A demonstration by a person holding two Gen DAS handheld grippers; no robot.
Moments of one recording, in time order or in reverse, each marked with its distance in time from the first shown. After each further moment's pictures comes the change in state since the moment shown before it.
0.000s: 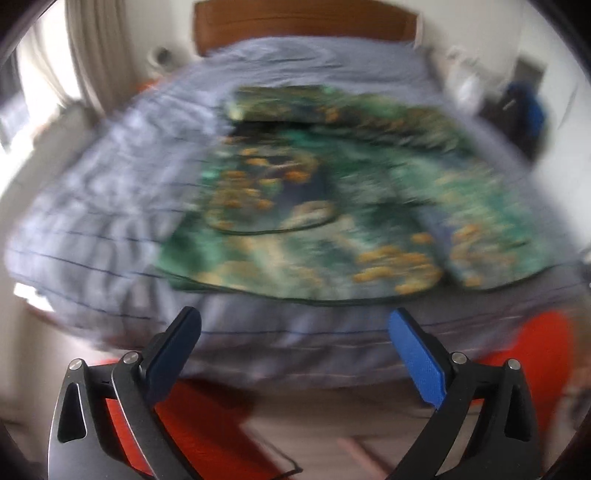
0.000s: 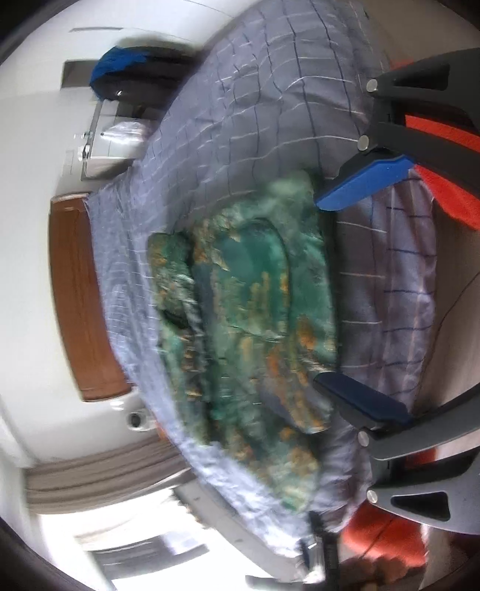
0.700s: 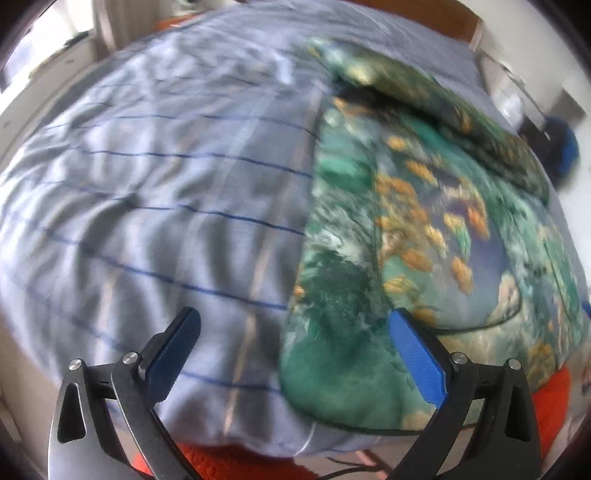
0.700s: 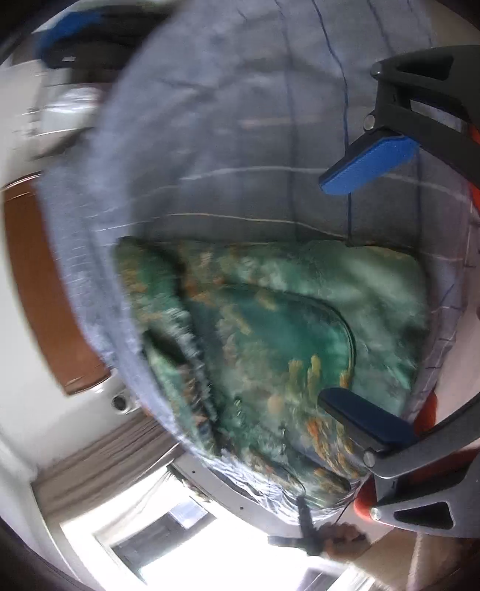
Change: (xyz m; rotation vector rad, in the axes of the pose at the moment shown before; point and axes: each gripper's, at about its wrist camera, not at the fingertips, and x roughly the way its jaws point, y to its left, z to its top) left arm 0.118 0.143 0.063 -0.110 0.171 0.040; right arm 0.118 -0.118 0.057 0.062 0.233 0.217
